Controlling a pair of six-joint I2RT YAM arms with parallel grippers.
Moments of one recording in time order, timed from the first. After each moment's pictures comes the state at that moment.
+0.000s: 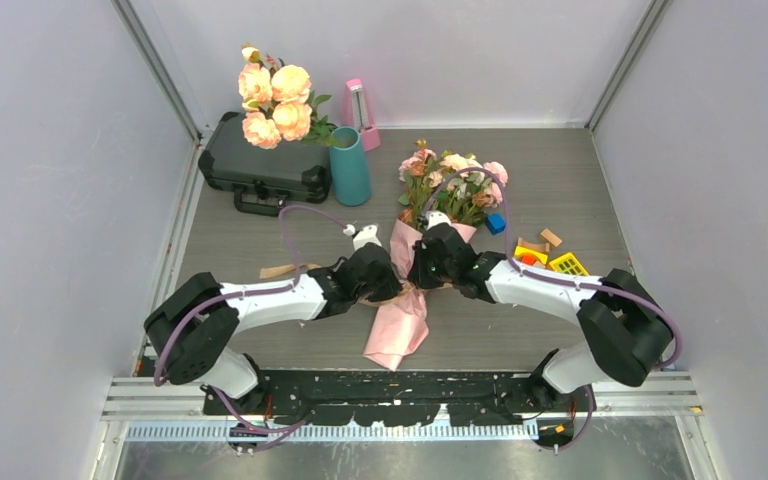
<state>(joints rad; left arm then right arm) -0.93 1.50 0.75 0.02 -0.19 -0.94 0.78 1.46 0.76 -0.08 0.04 0.55</state>
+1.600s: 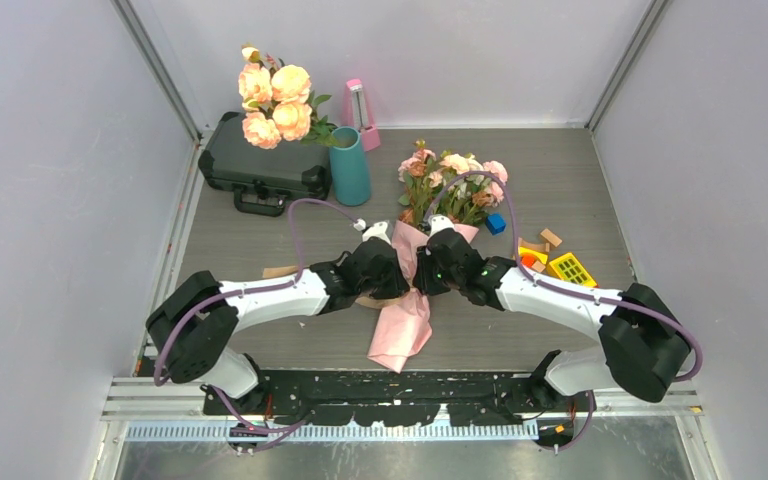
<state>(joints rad) -0.93 1.50 0.81 -0.03 -0.10 -0.87 0.80 1.35 0.74 -0.16 0.07 0.50</state>
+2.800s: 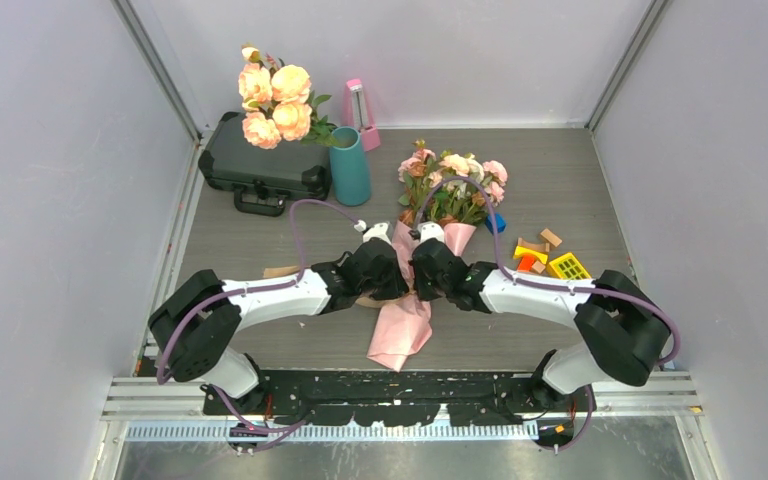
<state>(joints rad) -0.93 1.52 0.81 -0.03 -0.10 -0.87 0.86 1.45 0.74 -0.13 0.22 0.48</state>
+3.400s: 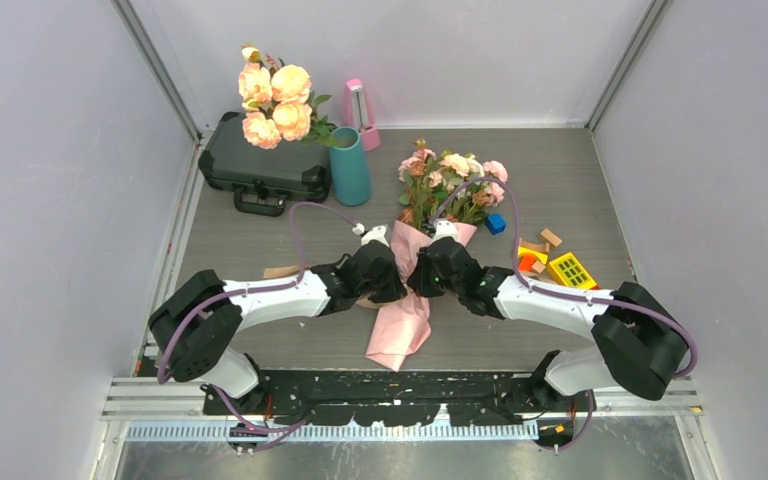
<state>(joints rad) -0.93 1.52 0.80 -0.03 -0.10 -0.89 0.84 1.36 0.66 0.01 0.13 0.64</state>
